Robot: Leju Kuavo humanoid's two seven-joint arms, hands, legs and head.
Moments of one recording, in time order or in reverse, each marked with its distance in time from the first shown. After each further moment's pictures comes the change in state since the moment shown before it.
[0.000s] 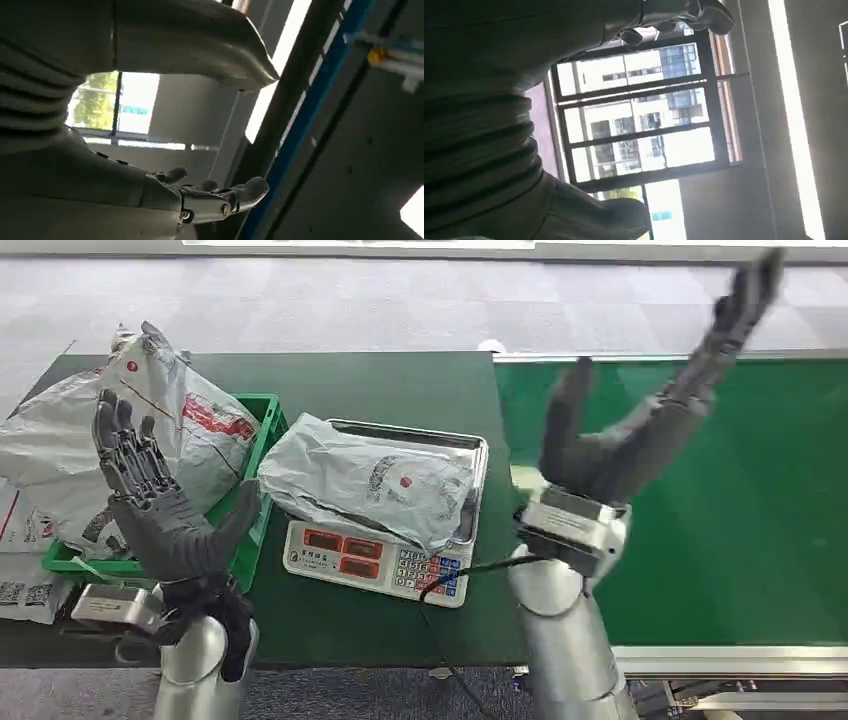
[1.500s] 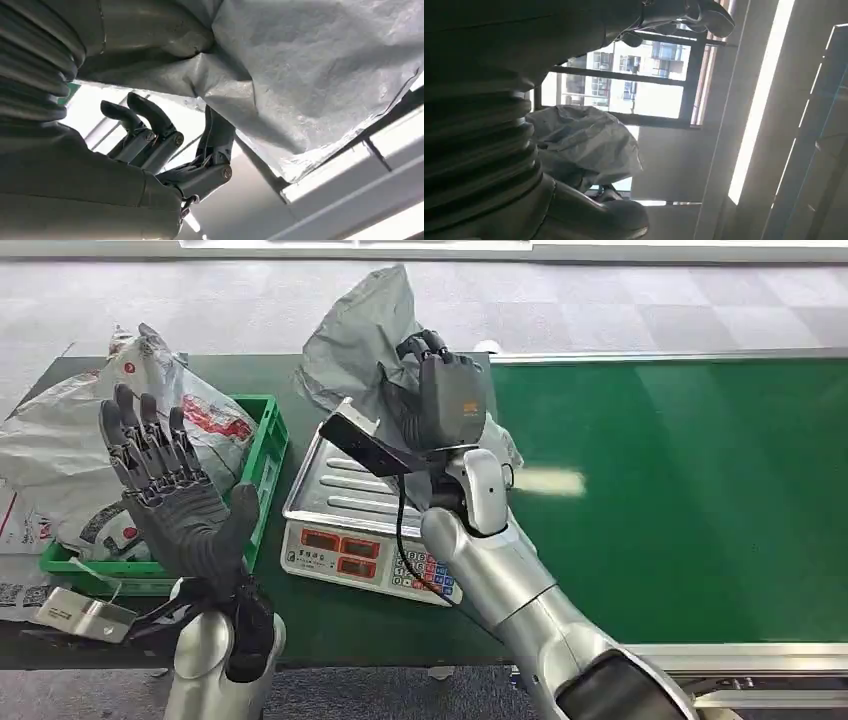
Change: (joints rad) left arm -0.007 -0.010 -0.088 -0.004 0.360 -0.125 -0.078; right arm -0.372 0.001 0.246 0.880 0.346 0.114 0.518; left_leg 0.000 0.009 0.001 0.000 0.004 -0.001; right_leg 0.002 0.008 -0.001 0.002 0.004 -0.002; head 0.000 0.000
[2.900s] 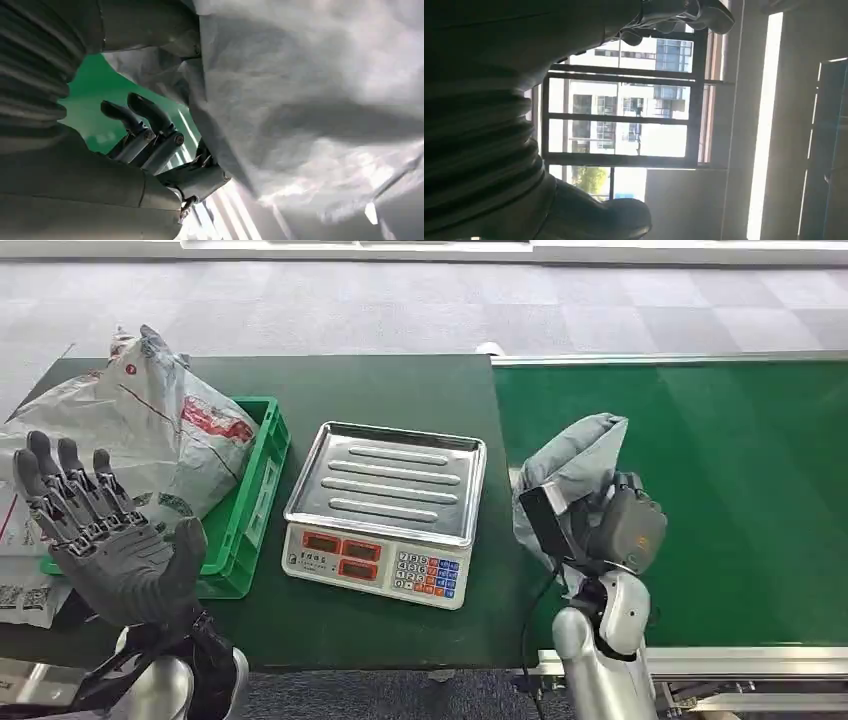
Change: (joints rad) left arm 0.157 0.019 0.072 -0.174 -0.073 0.056 0.018; right arm 0.598 -0.130 -0.517 -0.569 0.335 0.045 0.161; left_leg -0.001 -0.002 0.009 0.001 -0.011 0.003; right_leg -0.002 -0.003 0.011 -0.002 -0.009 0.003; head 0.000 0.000
